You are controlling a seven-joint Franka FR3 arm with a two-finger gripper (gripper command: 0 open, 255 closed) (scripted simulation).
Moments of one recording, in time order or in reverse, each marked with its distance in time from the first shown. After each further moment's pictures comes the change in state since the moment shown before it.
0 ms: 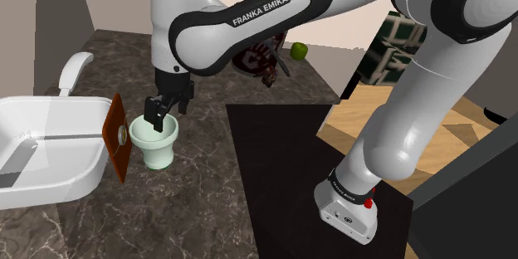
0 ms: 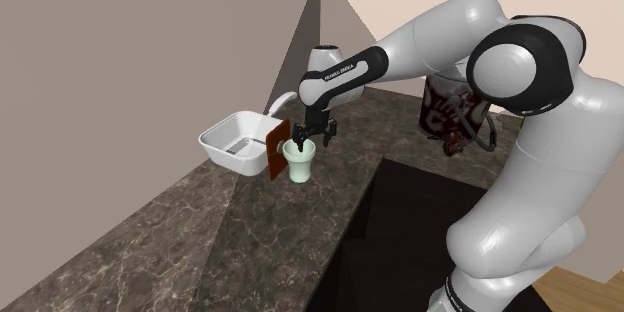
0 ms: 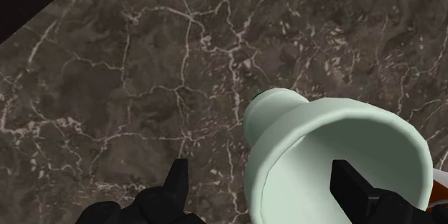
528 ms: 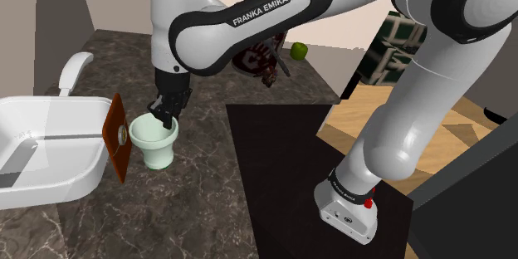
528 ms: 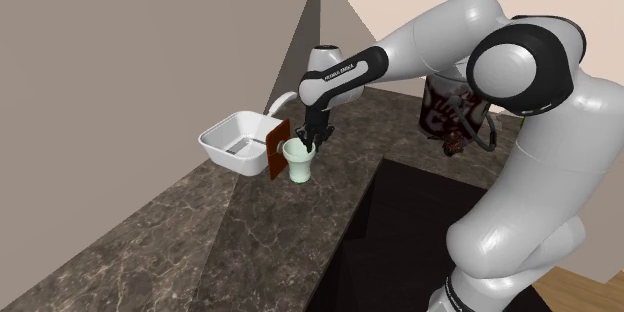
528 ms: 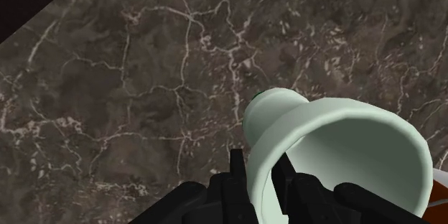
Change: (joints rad) arm 0.000 0.000 0.000 0.000 0.000 0.000 0.000
